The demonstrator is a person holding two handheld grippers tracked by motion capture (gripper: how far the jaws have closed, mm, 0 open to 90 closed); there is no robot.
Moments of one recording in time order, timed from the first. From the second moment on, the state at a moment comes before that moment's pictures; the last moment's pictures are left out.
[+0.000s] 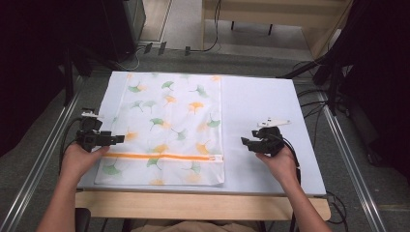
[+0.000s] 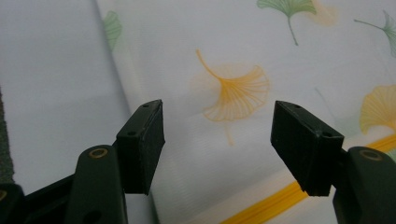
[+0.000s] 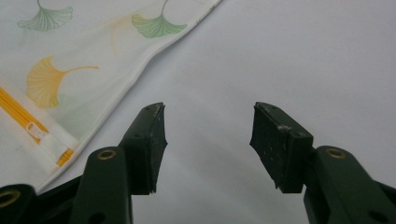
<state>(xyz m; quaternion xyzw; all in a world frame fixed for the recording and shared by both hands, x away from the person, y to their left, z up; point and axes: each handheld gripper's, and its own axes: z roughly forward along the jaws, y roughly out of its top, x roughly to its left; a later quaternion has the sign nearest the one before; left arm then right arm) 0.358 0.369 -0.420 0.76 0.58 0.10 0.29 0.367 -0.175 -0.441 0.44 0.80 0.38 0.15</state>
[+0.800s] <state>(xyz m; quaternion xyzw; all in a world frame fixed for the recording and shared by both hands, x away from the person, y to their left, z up) 0.381 0.388 -0.439 0.74 0.61 0.10 0.28 0.404 -0.107 -0.447 0.43 0.81 0.38 0.12</state>
